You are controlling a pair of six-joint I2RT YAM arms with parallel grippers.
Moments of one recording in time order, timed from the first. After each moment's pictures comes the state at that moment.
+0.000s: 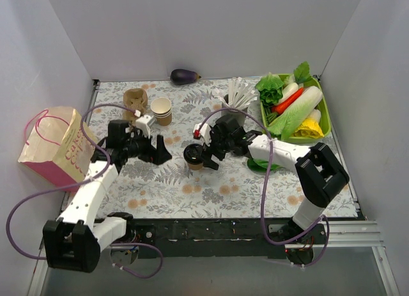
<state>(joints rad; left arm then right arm) -0.12 1.12 0.87 -0.50 0.55 -0.04 0.77 1.69 1.07 -0.16 -0.40 -0.41</state>
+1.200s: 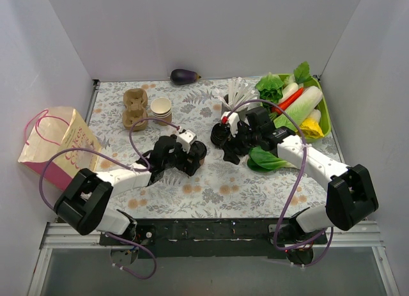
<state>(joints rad) -0.60 1.38 0.54 0.28 0.19 0.01 0.57 1.41 1.01 -0.41 -0.45 -0.34</state>
